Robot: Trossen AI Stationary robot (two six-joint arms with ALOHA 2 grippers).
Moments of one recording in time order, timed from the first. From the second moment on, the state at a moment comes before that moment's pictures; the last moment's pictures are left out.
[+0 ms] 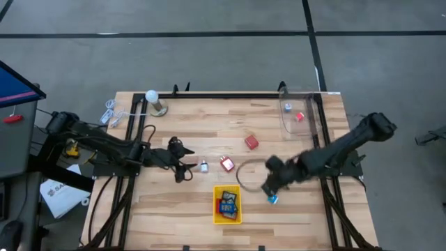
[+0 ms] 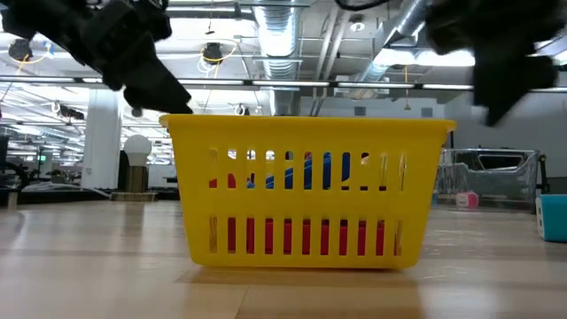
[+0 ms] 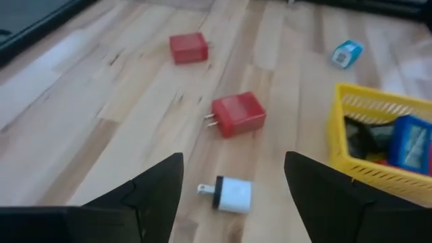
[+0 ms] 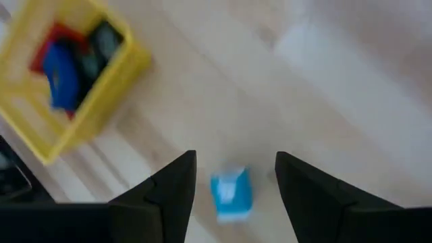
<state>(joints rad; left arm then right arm) -0.28 1.05 0.46 0.02 -0.45 -0.35 0.47 1.39 0.98 -0.80 0.16 1.27</state>
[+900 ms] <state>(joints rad) -0.42 1.01 0.46 0.12 -0.49 -0.35 0.60 1.74 1.02 -0.78 0.08 1.23</state>
